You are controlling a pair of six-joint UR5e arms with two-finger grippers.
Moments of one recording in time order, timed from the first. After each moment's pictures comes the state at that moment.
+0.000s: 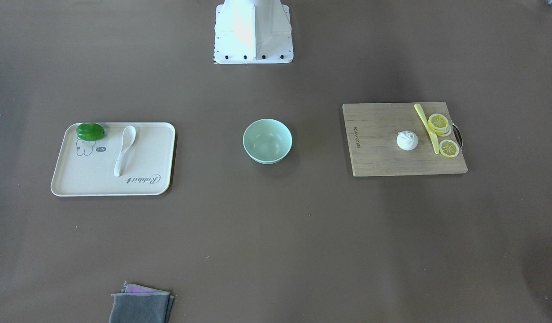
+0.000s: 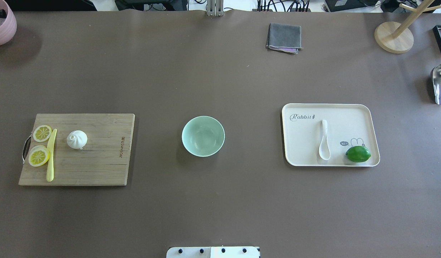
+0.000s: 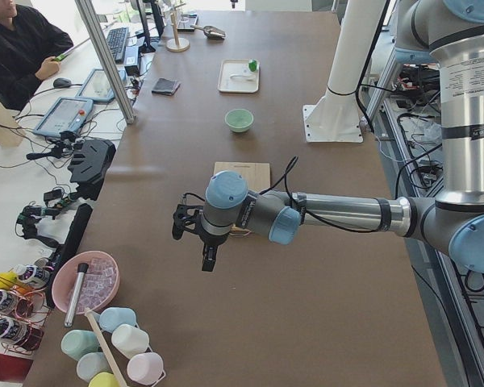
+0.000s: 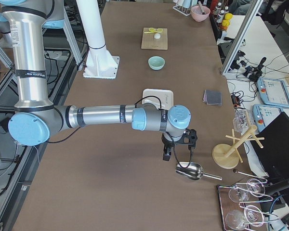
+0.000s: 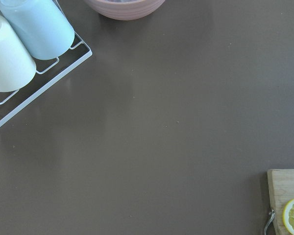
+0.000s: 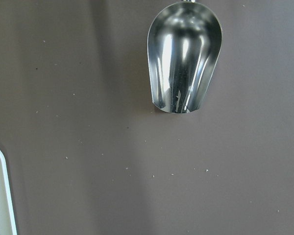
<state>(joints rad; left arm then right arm) -1.53 -1.43 -1.76 -1.91 -2.32 -0.29 1.55 -1.53 1.63 -1.69 2.40 0.13</state>
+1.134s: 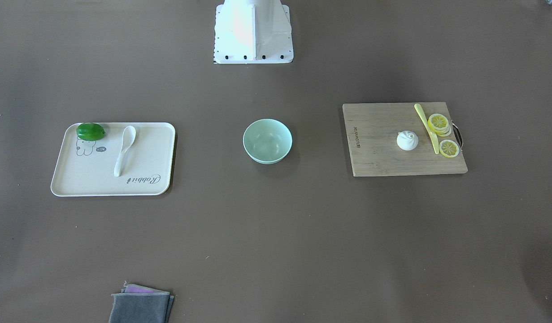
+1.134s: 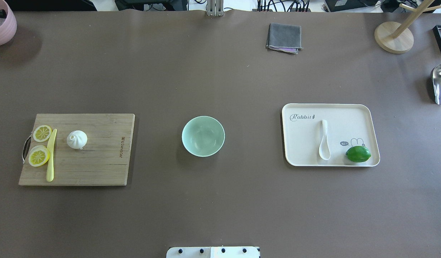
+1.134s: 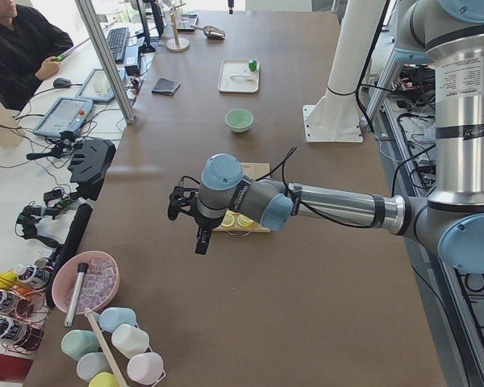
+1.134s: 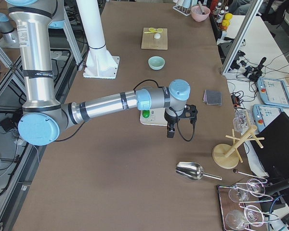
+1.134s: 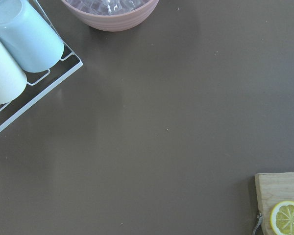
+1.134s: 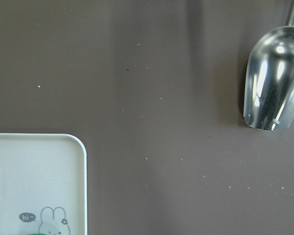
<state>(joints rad) -1.49 -1.47 -1.80 -1.91 -2.32 -0.32 1.38 -1.50 1.82 -1.69 2.37 0.27</state>
